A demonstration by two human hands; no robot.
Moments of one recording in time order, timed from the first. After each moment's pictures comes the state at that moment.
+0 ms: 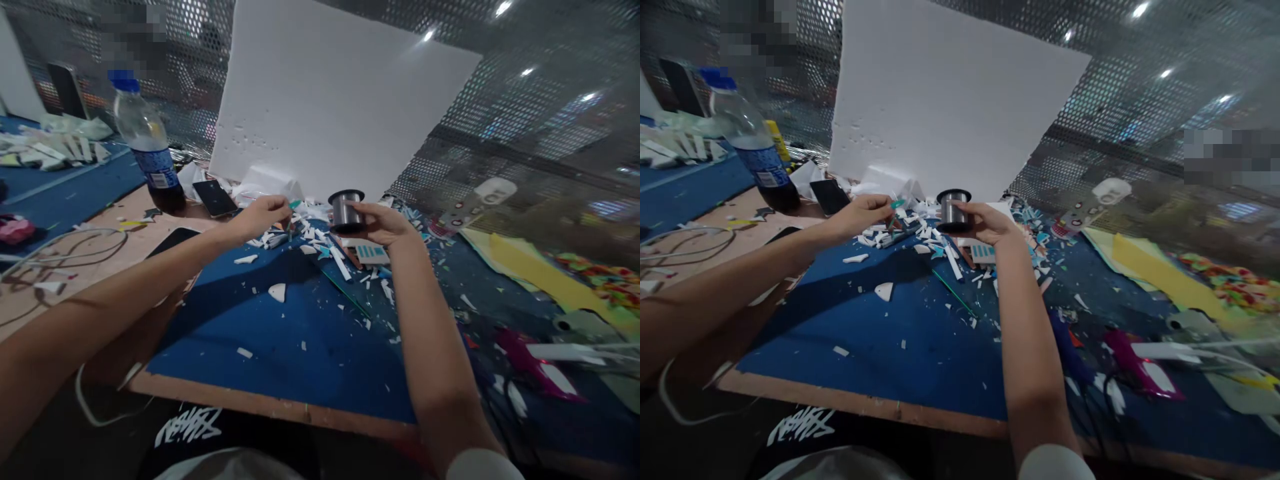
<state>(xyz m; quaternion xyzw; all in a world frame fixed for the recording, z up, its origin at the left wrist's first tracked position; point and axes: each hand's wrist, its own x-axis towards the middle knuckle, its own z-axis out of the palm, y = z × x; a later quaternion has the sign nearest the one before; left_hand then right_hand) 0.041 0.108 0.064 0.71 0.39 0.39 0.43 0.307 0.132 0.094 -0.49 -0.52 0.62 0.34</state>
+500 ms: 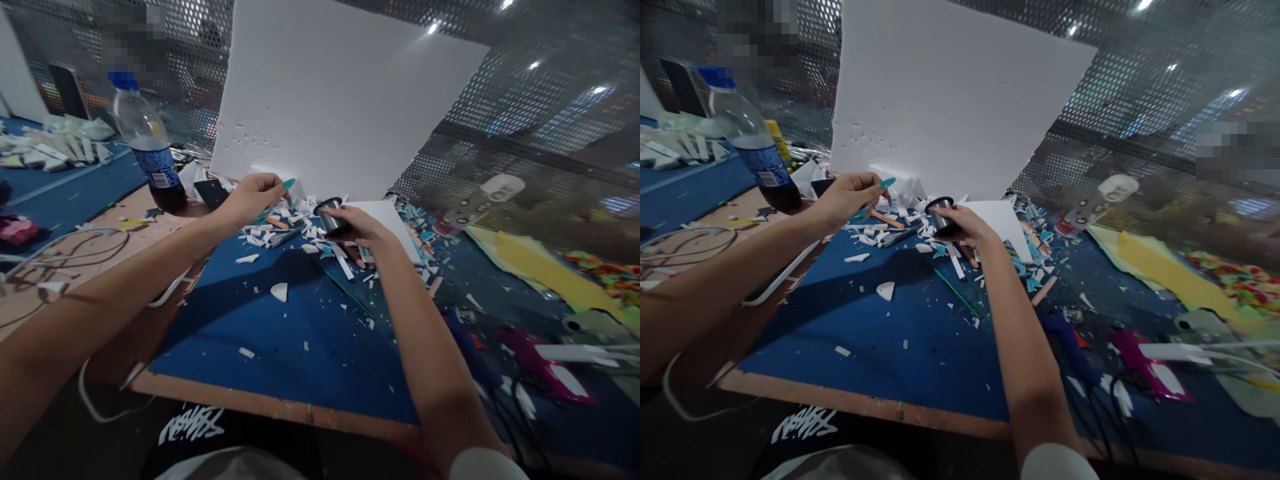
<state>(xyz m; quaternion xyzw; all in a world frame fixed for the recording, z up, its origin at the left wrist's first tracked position) 0.033 0.105 0.087 0.67 0.40 0.48 0.41 0.270 0.136 0.074 -0.56 -0.53 0.55 0.32</state>
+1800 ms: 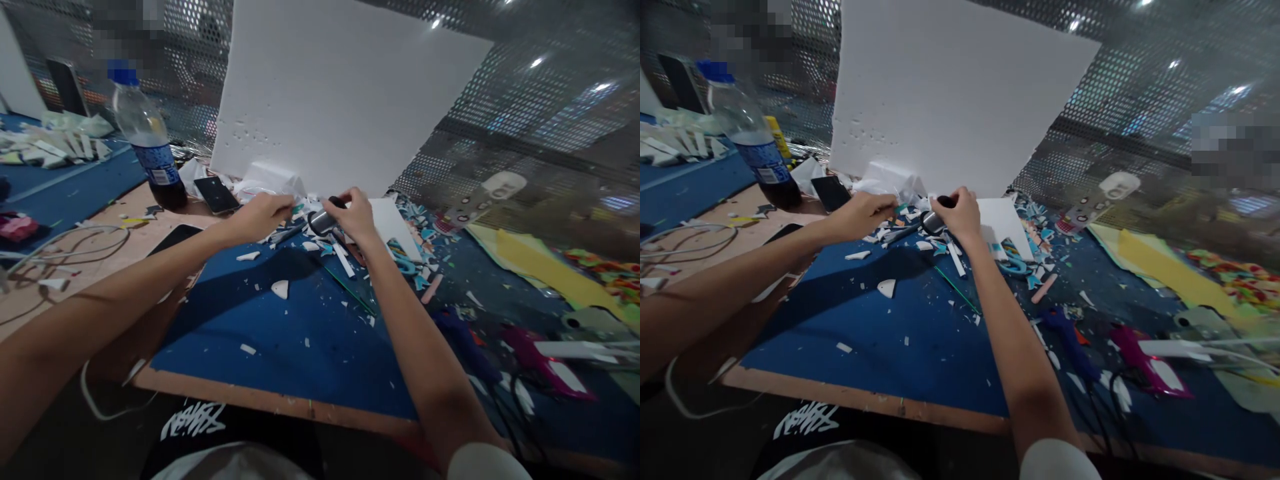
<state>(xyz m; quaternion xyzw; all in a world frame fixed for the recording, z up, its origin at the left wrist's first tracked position) 0.032 0.106 0.065 0.85 0.40 0.30 0.13 0.253 0.136 0.066 -0.60 -0.61 0.26 0.44</state>
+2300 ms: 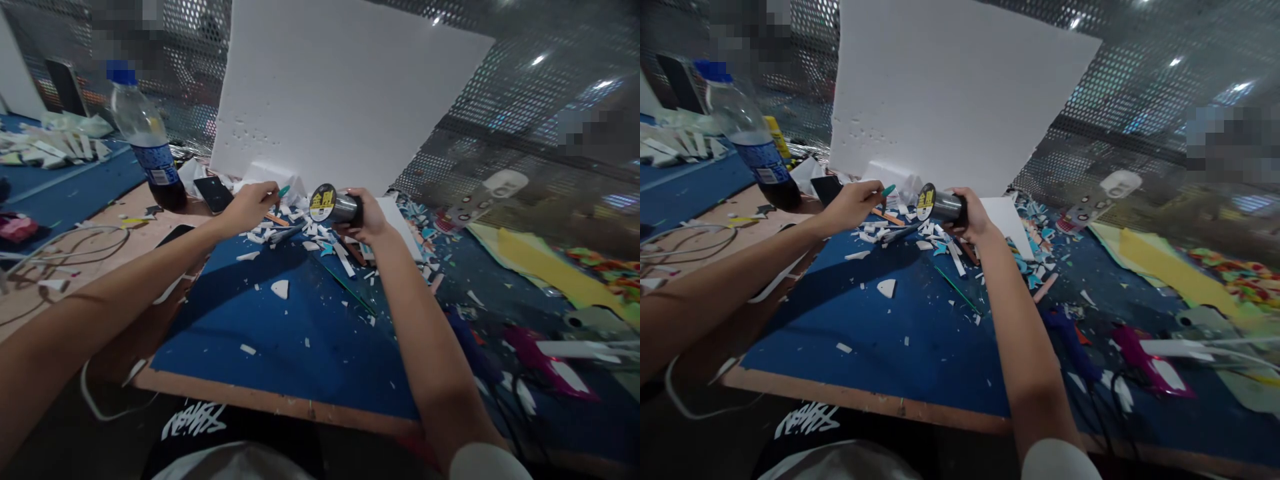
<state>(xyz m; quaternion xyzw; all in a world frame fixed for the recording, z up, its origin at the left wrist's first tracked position) 0.021 0.124 0.057 0.79 0.48 0.36 0.13 0.270 0.134 0.081 -0.52 -0.61 0.50 0.32</state>
